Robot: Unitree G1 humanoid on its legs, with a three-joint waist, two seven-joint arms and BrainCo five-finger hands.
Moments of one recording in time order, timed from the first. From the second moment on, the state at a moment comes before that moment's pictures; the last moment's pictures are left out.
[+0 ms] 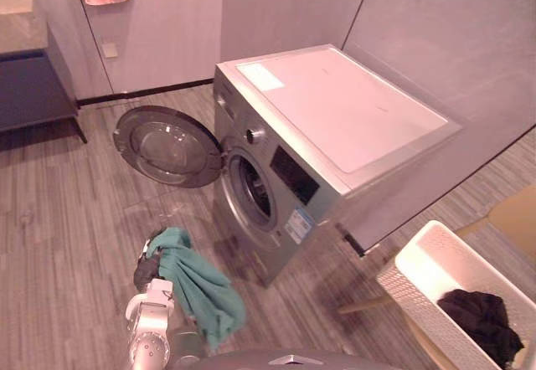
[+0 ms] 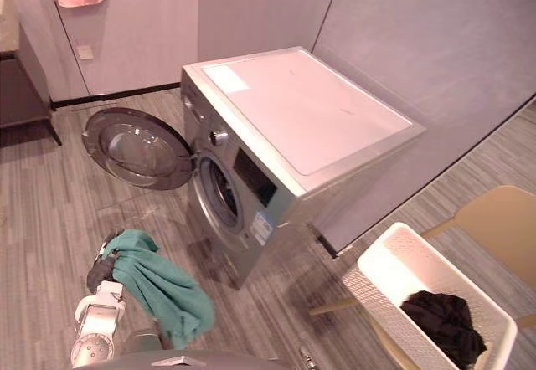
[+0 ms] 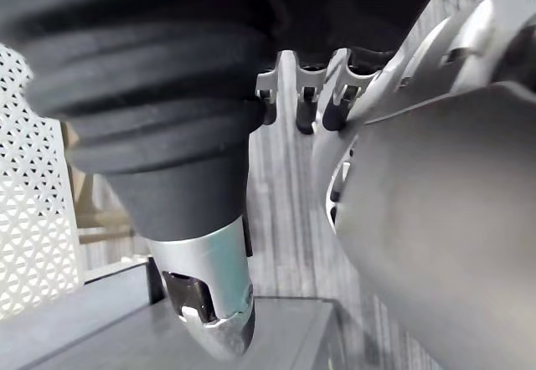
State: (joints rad) left arm 0.27 0.02 0.05 0.18 -1.02 -0.12 0.02; right arm 0.11 -0.03 -0.48 1.15 0.67 -0.05 -0.08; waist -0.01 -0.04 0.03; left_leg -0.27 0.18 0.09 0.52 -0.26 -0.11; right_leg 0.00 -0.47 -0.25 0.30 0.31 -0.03
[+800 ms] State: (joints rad) left arm 0.23 -0.06 -0.11 0.13 -0.98 -0.10 -0.01; right arm 0.12 -0.01 -0.39 0.93 0.74 -0.05 -0.08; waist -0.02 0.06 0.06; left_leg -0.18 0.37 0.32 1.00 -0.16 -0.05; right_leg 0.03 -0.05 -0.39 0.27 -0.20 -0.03
